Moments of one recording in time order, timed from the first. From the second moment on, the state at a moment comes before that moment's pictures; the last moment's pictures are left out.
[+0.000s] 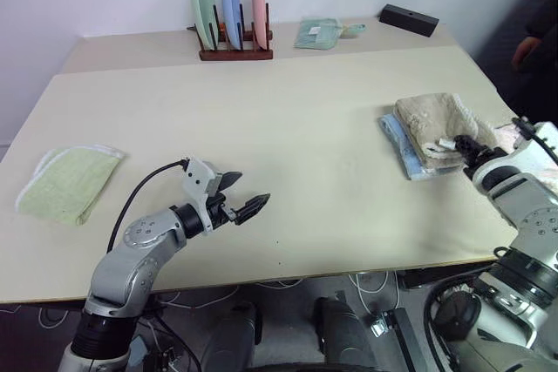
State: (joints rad) left arm -0.11 0.45 -0.02 -0.37 -0.50 0.55 -0.59; right arm -0.49 -0.40 -0.77 -0.15 0.56 1.02 -0.06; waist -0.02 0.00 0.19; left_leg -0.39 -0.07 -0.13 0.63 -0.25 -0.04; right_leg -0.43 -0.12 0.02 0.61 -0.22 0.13
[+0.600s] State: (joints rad) left arm -0.03 0.45 0.16 -0.21 -0.34 0.32 -0.46; right arm -0.36 -0.59 -0.14 -0.24 0.37 0.52 0.49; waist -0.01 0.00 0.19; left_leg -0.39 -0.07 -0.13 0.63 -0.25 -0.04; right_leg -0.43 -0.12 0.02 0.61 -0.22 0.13
